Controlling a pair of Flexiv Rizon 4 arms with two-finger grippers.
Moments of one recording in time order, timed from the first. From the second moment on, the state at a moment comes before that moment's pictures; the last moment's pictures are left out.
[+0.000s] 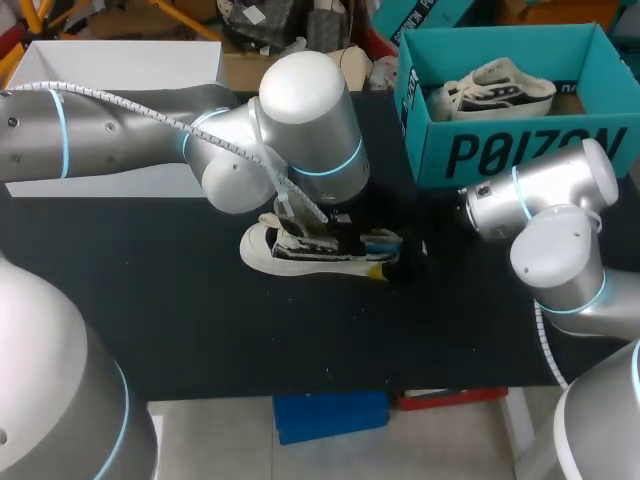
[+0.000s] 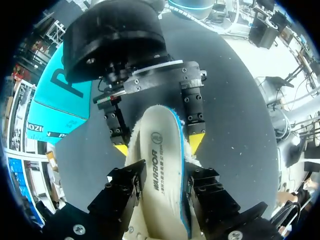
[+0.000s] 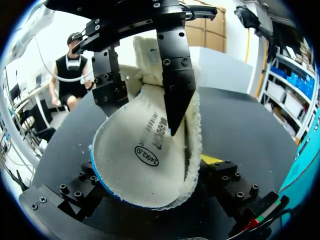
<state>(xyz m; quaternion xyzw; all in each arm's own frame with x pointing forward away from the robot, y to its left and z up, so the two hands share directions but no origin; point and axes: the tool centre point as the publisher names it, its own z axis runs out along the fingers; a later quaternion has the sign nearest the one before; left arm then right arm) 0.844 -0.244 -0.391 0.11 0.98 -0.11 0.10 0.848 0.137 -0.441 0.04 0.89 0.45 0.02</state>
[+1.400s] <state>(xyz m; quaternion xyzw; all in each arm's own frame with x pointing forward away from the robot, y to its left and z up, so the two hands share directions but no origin) 0.749 -0.294 -0.206 0.15 0.91 -0.39 -0.01 0.848 0.137 -0.441 0.04 0.89 0.45 0.02</state>
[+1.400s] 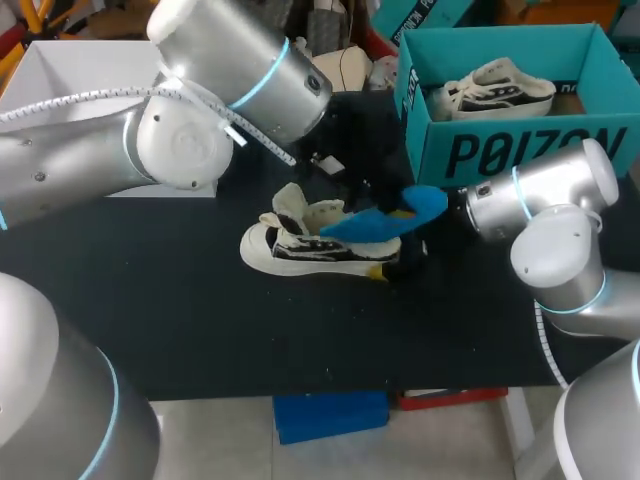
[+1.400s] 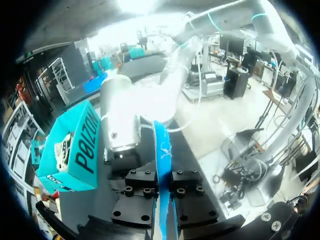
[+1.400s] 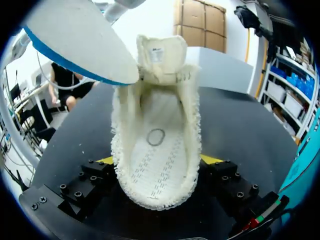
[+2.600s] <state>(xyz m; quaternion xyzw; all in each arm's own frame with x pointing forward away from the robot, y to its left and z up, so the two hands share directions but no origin) 0.712 -0.252 -0.122 0.01 0.82 -0.55 -0.16 0.848 0.137 -0.441 0.04 0.89 0.45 0.02</state>
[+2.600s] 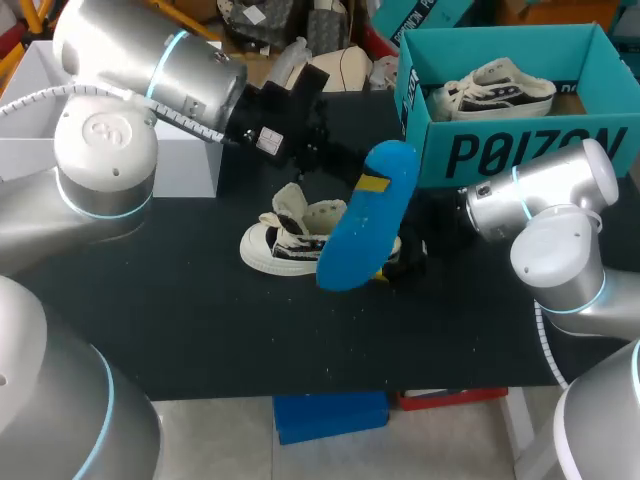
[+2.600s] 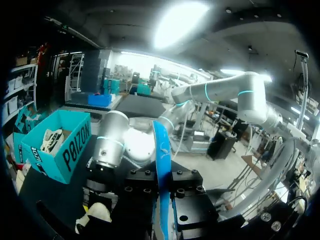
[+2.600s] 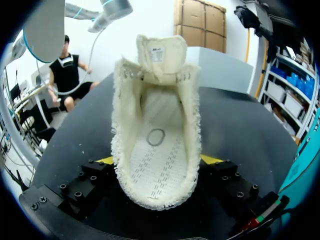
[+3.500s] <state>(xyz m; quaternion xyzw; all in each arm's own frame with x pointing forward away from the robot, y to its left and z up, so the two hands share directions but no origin) 0.674 -0.246 0.048 -0.01 0.73 -0.66 -0.19 0.848 0.137 -0.441 0.04 0.89 0.45 0.02</state>
